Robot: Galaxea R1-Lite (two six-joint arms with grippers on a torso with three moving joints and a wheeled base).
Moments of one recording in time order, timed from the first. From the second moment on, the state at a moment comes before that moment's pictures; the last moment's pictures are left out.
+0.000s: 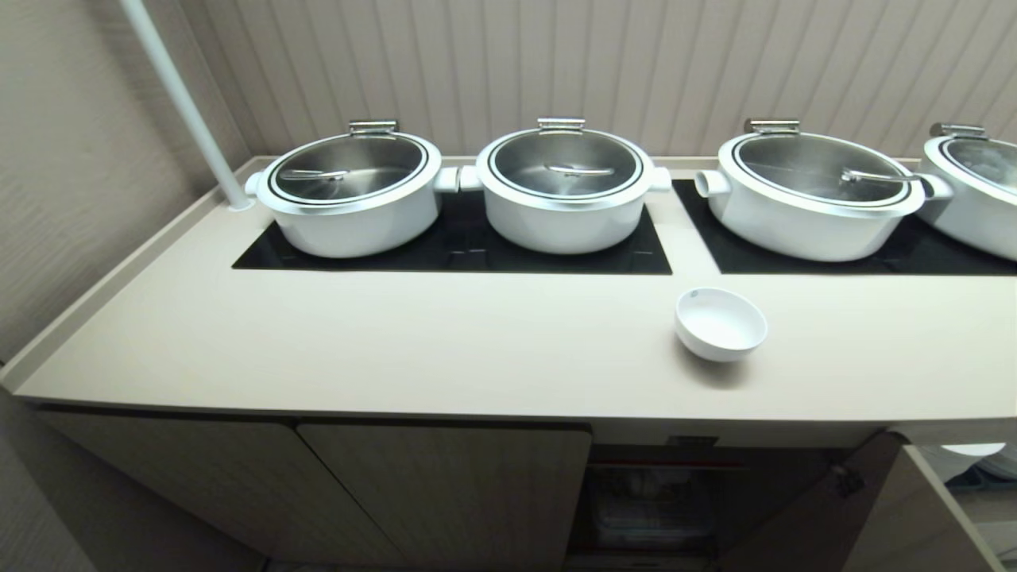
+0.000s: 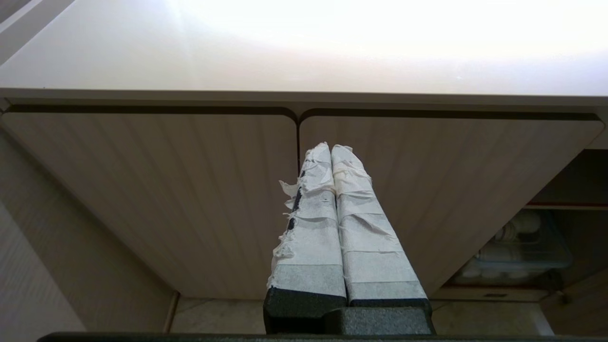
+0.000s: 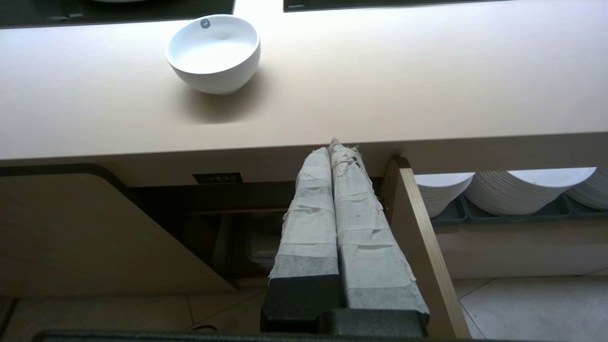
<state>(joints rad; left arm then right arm) 0.00 0.00 0.00 0.00 -0.01 -0.02 0.00 0.50 -0.24 -0.18 -0.07 0.05</state>
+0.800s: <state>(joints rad) 0.00 0.00 0.00 0.00 -0.01 -0.02 -0.03 1.25 -0.86 -0.12 0.09 0.01</state>
